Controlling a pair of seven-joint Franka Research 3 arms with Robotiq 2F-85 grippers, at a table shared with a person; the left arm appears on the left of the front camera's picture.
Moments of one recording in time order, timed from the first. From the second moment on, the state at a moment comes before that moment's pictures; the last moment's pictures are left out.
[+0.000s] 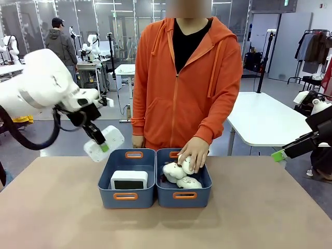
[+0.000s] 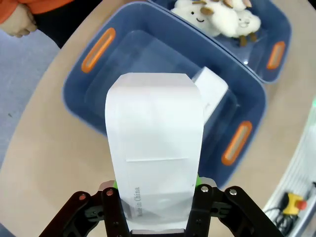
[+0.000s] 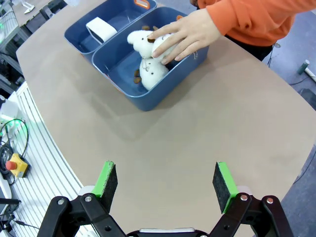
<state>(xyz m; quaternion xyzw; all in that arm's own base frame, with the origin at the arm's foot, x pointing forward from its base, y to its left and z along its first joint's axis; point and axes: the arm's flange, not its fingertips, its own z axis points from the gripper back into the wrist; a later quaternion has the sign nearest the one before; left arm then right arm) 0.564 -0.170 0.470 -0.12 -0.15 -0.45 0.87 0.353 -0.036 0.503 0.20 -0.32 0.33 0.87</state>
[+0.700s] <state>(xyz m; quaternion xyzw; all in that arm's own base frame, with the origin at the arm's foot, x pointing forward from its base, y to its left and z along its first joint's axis) 0.570 -0.187 0.425 -0.12 -0.14 -0.42 0.89 0.353 -0.036 0.503 0.20 -0.32 0.33 0.87</state>
